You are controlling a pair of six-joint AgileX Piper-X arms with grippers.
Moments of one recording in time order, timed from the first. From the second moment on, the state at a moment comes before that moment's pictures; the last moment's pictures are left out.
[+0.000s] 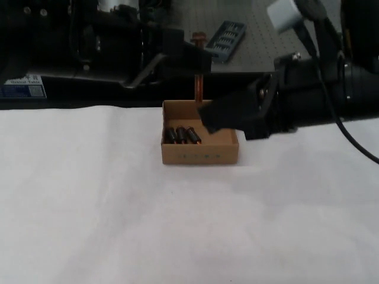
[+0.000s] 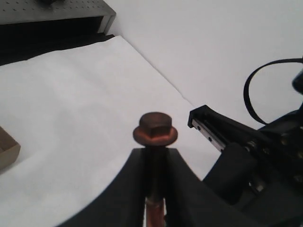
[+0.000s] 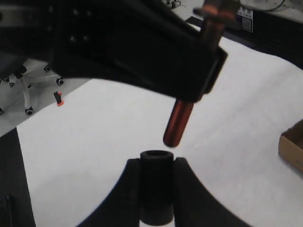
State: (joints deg) left arm -25.4 78.8 -66.4 7.4 42.3 -16.7; right arm 38.8 72.7 -57.3 15.5 -31.5 5.2
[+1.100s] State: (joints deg) left arm -23.8 78.0 -66.3 5.5 41.4 -17.0; right arm 38.8 72.7 -57.3 17.8 -31.2 6.9
